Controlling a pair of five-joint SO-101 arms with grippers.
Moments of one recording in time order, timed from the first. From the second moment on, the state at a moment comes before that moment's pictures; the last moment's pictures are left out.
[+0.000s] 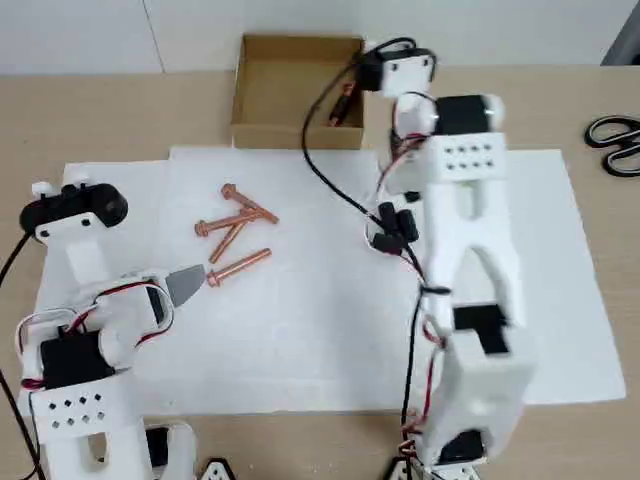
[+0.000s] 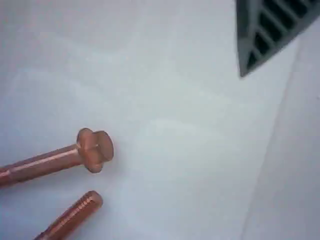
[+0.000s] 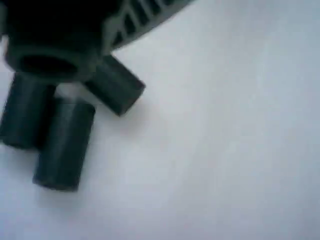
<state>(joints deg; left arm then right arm) -15.7 -57.3 45.7 81.3 10.2 -9.0 18.0 -36.1 96.7 10.9</state>
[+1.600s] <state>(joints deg) -15.7 -57.3 45.7 81.3 10.2 -5.2 4.4 22.5 71.3 10.0</state>
